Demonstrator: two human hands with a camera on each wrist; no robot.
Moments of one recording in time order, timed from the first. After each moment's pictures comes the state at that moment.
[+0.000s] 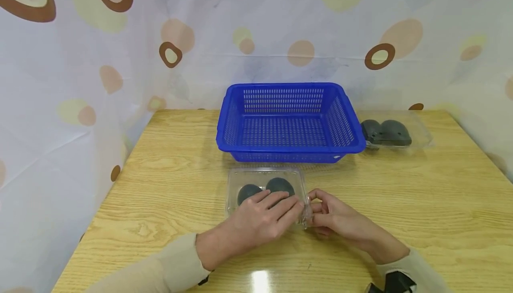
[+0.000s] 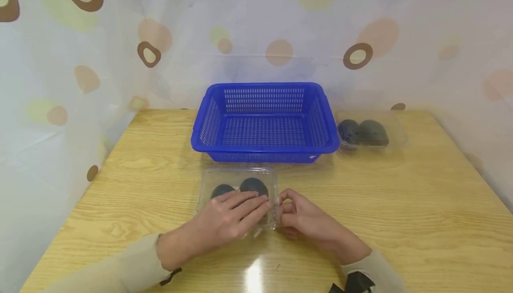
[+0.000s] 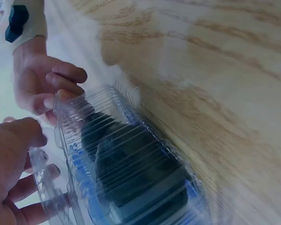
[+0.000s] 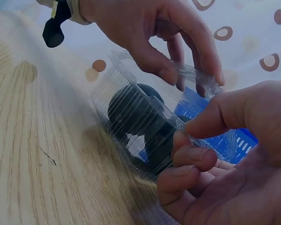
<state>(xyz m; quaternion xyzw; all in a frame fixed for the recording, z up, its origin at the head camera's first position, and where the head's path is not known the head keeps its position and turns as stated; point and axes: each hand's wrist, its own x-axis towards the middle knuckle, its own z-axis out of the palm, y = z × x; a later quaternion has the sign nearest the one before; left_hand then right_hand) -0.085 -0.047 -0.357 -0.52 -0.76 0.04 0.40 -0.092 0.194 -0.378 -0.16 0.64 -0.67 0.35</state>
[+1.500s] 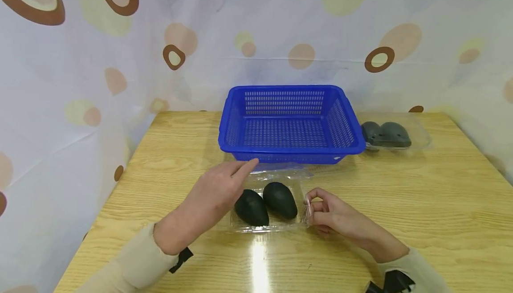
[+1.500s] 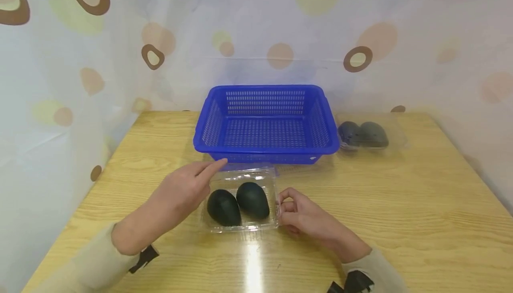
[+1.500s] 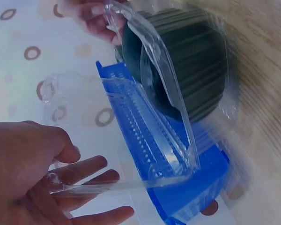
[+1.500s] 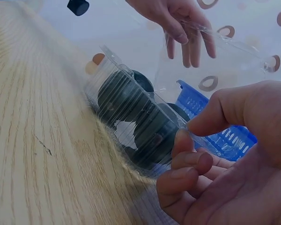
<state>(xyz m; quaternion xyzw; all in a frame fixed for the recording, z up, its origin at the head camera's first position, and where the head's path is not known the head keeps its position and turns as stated) -0.100 -0.106 -0.313 -0.38 -0.88 -0.06 0.27 -0.092 0.194 -0.381 -0.15 0.68 -0.65 0.32</state>
